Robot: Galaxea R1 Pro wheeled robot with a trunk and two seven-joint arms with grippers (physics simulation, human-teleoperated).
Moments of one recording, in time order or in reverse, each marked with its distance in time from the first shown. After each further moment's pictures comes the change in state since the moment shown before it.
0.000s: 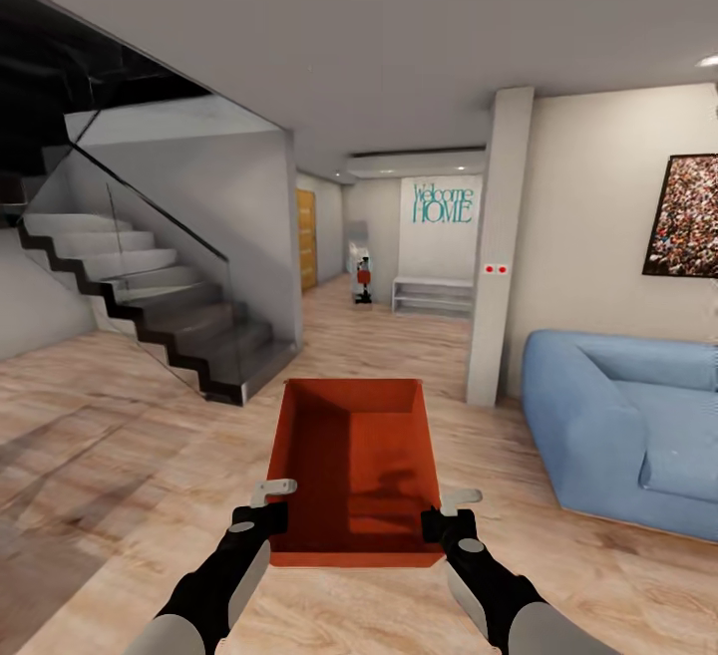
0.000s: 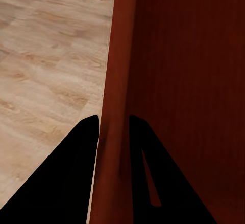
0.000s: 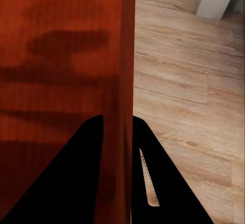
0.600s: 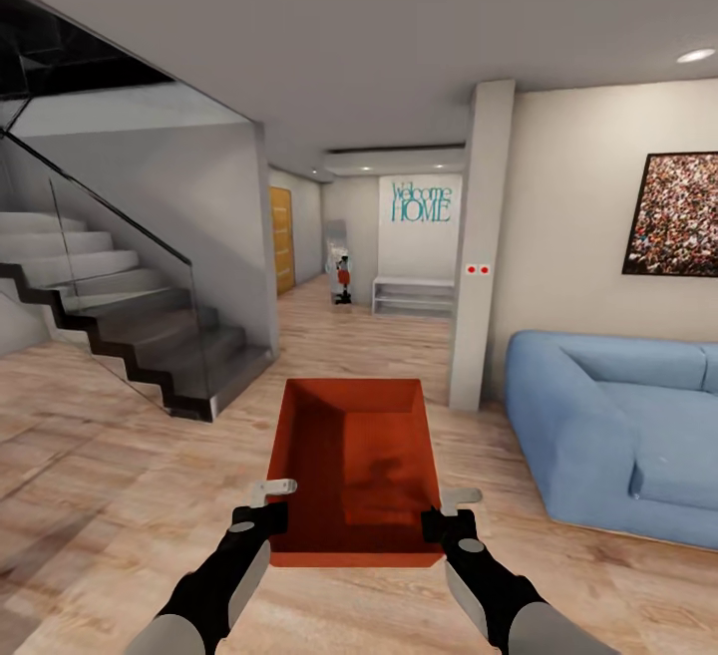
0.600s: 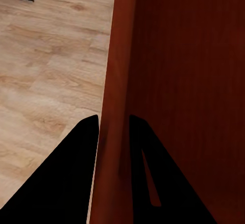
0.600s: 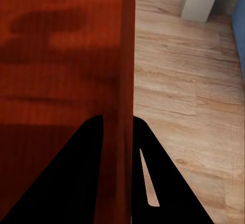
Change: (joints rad) left arm 0.000 0.000 -0.001 0.000 0.001 0.000 0.001; right arm 0.000 0.000 0.000 0.001 -0.002 0.000 0.001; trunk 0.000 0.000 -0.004
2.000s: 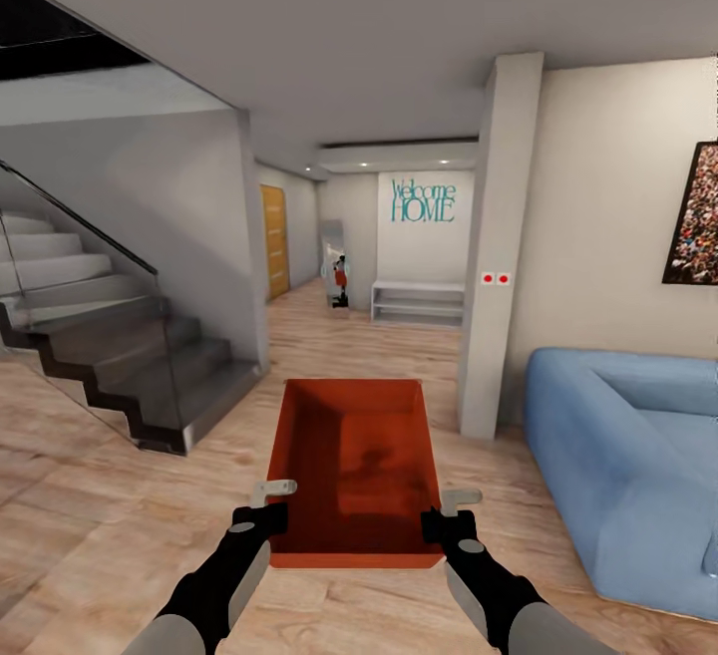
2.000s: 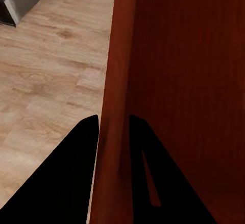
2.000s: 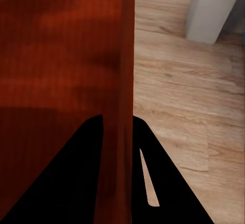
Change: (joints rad) left arm -0.001 -0.002 0.007 0.004 -0.007 0.000 -0.004; right arm 0.001 0.000 0.007 0.002 -0.011 -0.001 -0.003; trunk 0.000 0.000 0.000
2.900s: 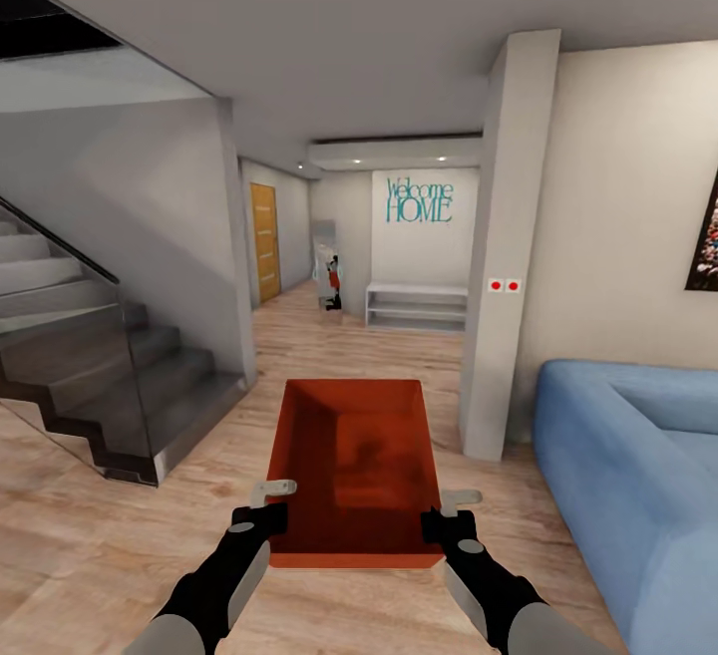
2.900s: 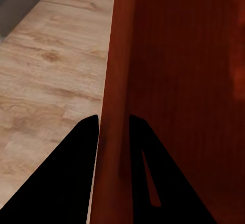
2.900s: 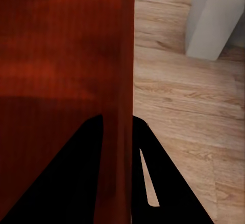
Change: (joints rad) left arm 0.000 0.002 -0.001 0.000 0.000 0.000 -0.002; right arm 0.000 0.001 0.001 0.000 -0.001 0.000 -0.003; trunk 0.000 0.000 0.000
